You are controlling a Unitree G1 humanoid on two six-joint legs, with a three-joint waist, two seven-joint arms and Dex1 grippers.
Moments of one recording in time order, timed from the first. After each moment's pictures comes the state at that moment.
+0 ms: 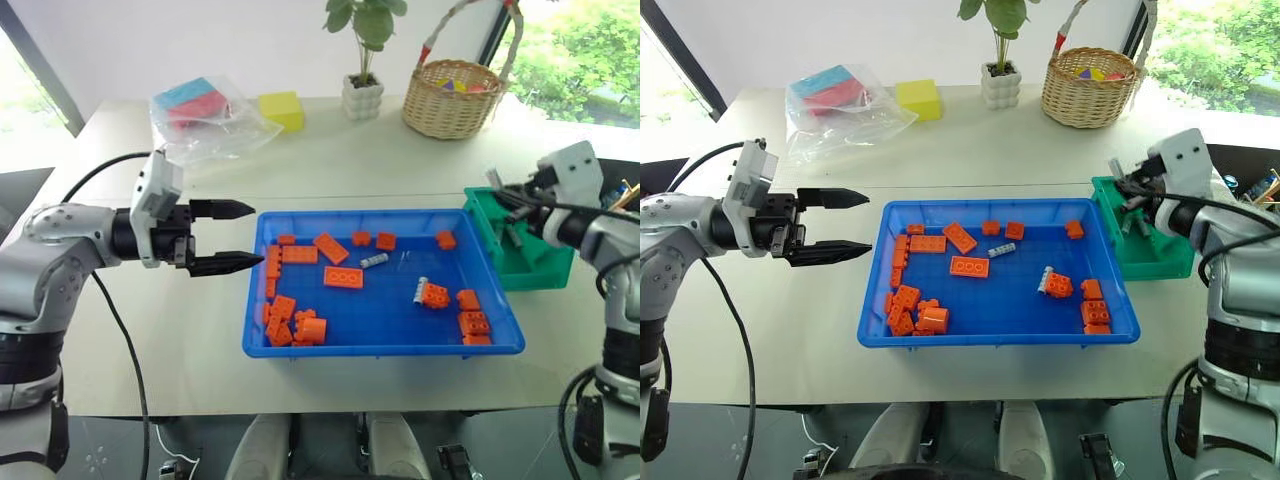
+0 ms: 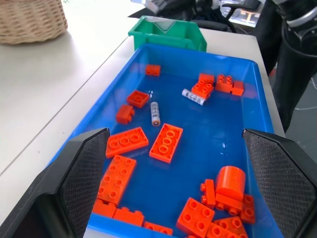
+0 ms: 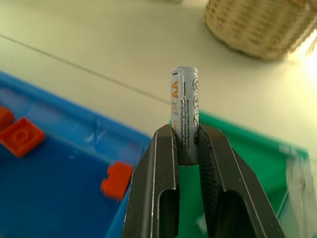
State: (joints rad) left arm -0.52 0.87 0.11 -0.18 -0.69 0.62 -1.23; right arm -0.44 -0.72 -0.36 -0.20 0.16 0.92 0.69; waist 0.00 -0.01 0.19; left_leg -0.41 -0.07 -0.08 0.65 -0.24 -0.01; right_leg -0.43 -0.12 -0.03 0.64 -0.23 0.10
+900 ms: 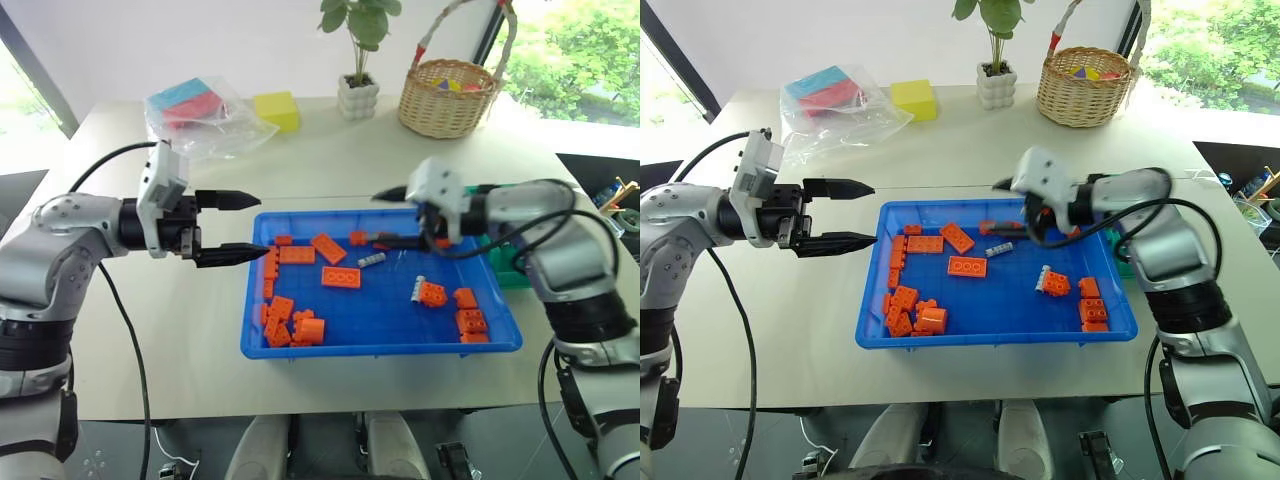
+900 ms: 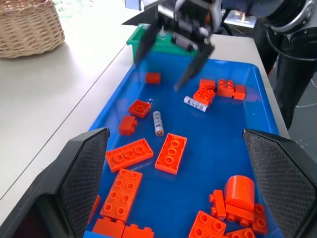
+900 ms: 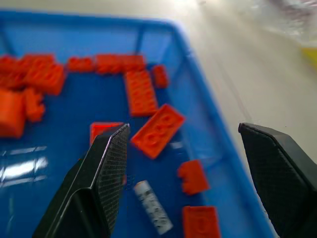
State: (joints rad) left arm -0.56 0.85 0.09 -0.15 -0.67 0.60 -1.24; right arm -0.74 -0.73 0.27 0.03 0.16 0.31 1.21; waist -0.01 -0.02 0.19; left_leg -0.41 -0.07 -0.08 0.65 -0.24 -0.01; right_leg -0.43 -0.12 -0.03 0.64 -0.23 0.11
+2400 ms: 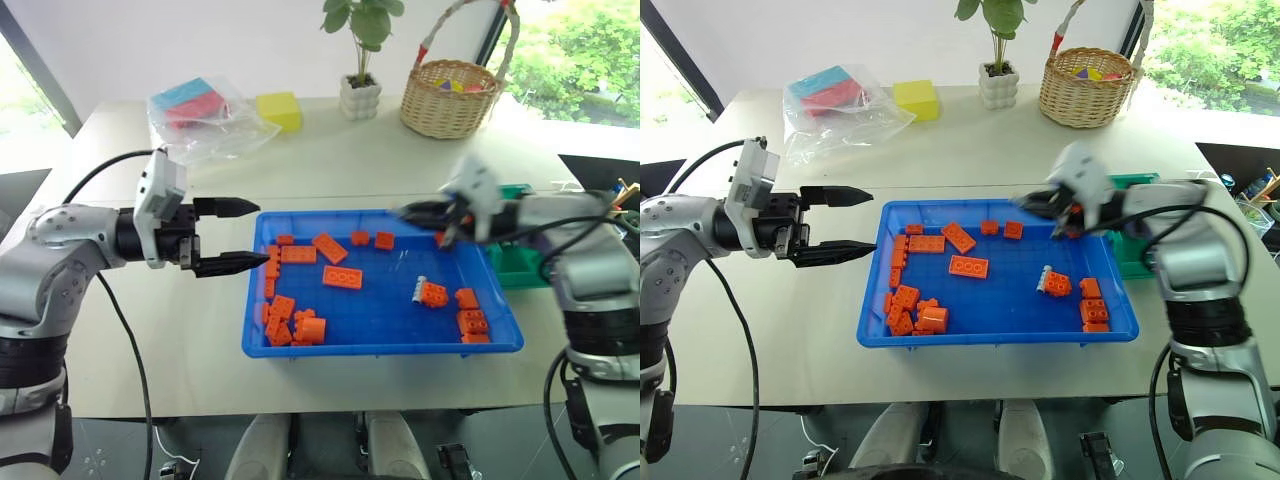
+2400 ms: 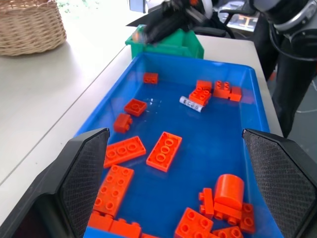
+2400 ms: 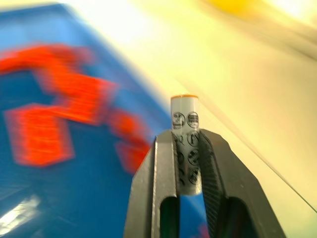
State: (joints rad) left arm -0.48 0.85 0.13 -0.23 -0.71 0.63 -1.19; right arm -0.55 -0.80 -0.24 -0.11 0.16 0.78 0.93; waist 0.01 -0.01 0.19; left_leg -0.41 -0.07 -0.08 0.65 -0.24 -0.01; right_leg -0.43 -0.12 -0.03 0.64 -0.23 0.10
